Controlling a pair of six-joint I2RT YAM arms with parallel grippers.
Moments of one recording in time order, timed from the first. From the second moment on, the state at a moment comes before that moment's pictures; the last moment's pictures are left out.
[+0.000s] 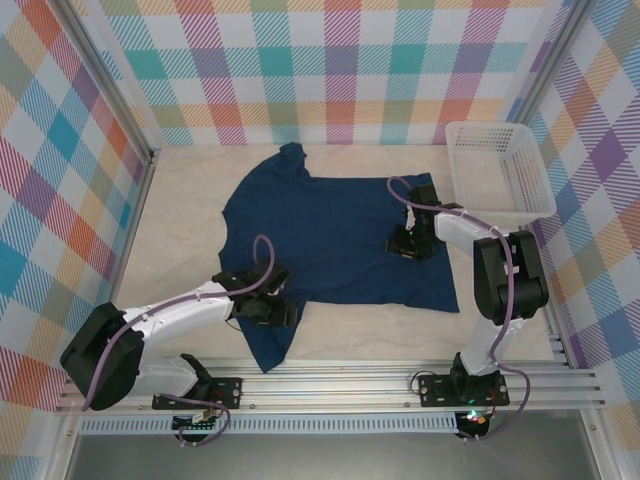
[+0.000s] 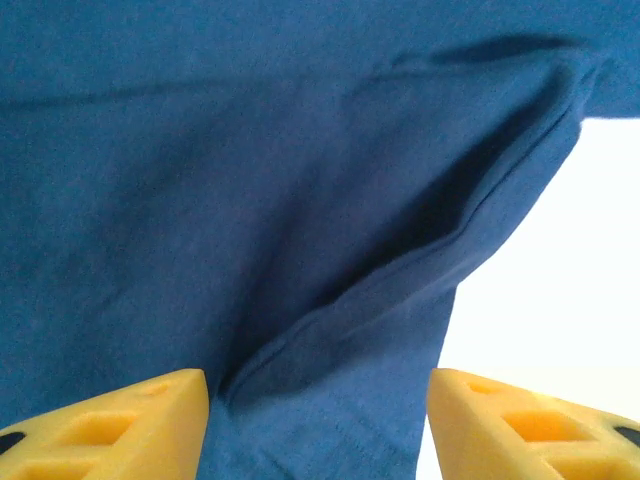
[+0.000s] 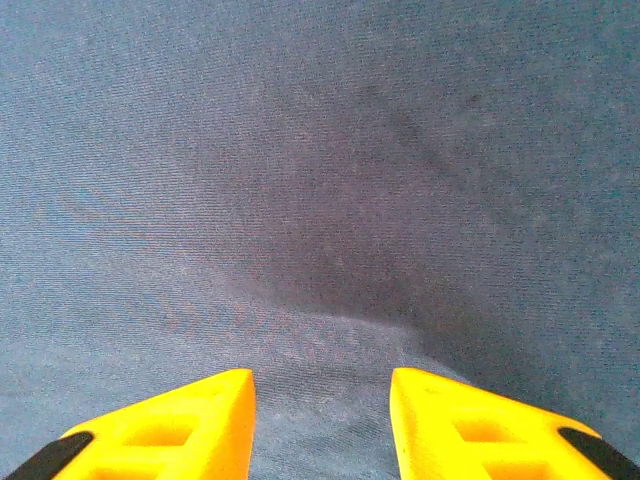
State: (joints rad) left arm -0.75 1.28 0.67 -0.66 0.06 -0.65; right arm 0.23 1.78 1.12 -0.61 -0.22 0.39
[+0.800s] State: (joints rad) left arm -0.76 1.32 0.64 -0.62 0.17 -0.62; right arm 0.23 1.78 1.10 -0.61 -0.22 0.39
